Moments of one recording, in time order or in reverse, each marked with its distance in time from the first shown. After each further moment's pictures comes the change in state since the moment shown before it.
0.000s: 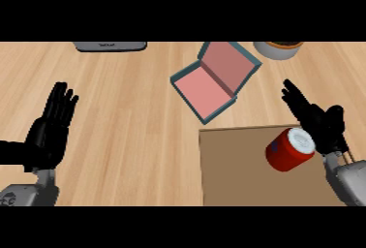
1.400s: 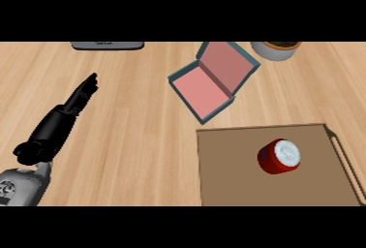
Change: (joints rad) left arm -0.102 0.160 -0.147 -0.022 -0.221 -0.198 -0.013; right arm 0.322 -0.749 -0.278 -0.719 0.168 -0.020 0.675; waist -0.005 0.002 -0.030
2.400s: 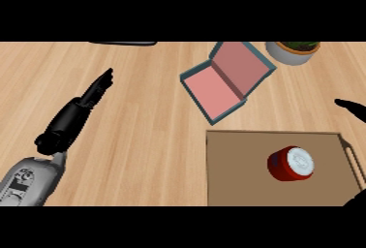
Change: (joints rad) left arm -0.078 -0.063 -0.013 0.059 -0.041 -0.046 -0.006; right arm -0.467 0.060 0.390 0.046 -0.167 0.203 0.390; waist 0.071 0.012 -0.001
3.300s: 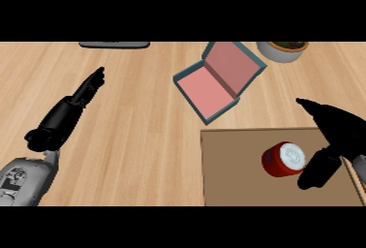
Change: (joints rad) left arm 0.010 0.001 0.056 0.010 -0.008 -0.028 0.008; right arm -0.174 0.244 0.268 0.246 0.206 0.020 0.030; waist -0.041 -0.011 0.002
